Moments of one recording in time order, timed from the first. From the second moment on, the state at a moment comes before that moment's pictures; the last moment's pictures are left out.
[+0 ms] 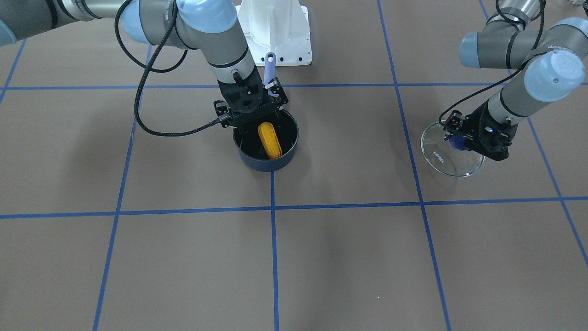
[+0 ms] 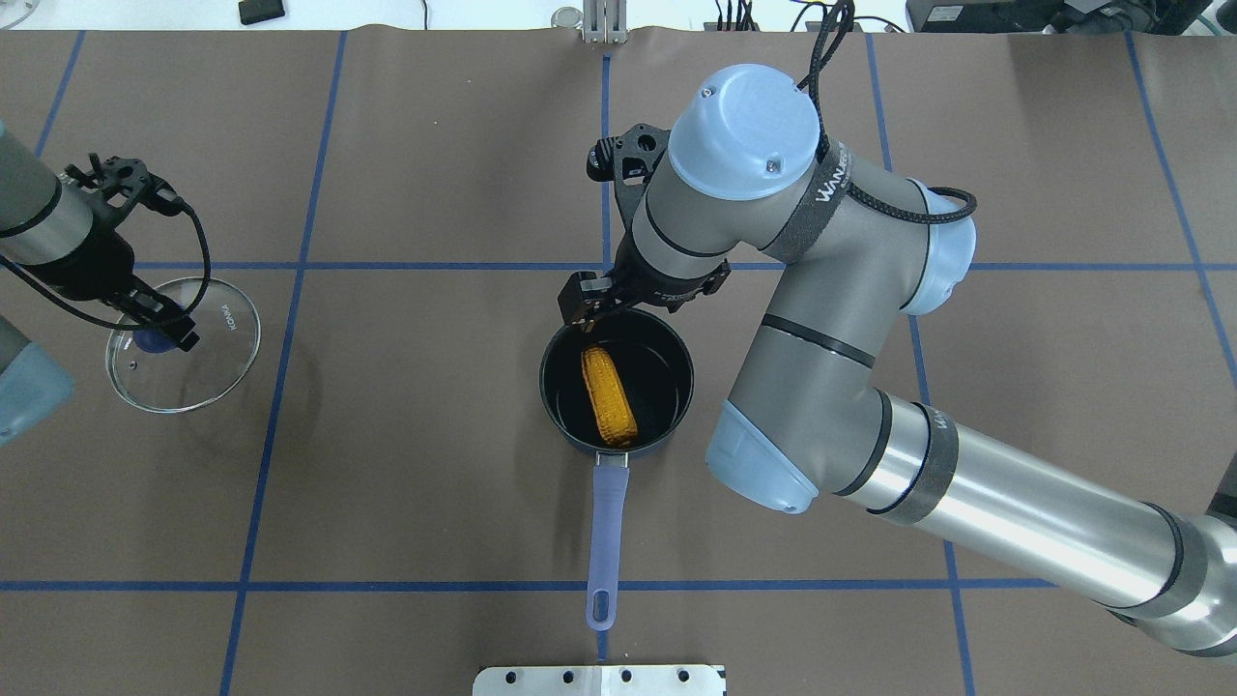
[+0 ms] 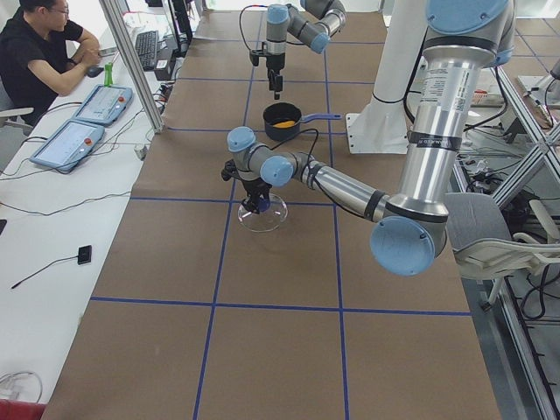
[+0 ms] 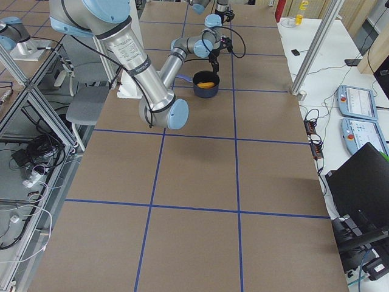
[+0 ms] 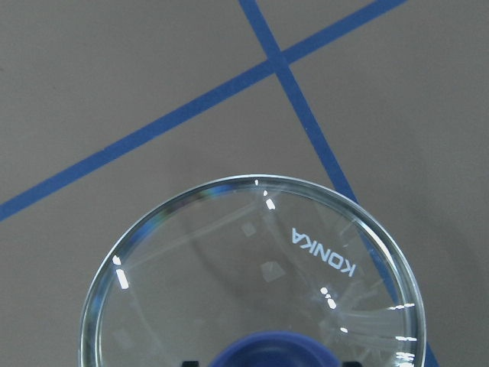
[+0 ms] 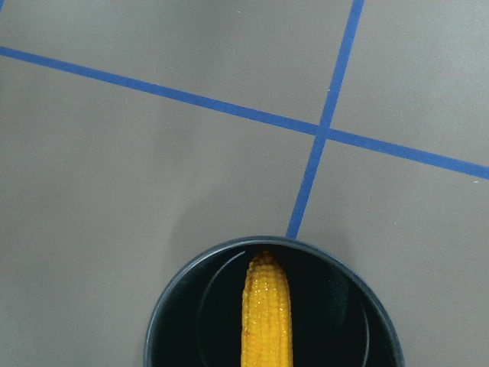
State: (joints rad) left arm -0.97 -1.75 -1.75 -1.65 -2.29 -0.23; right arm 0.60 -0.81 1.73 -1.57 2.01 0.92
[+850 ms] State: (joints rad) left arm -0.97 -1.81 -1.65 -1.67 -2.30 -0.23; right arm 0.61 -0.82 1.72 -1.57 2.01 0.89
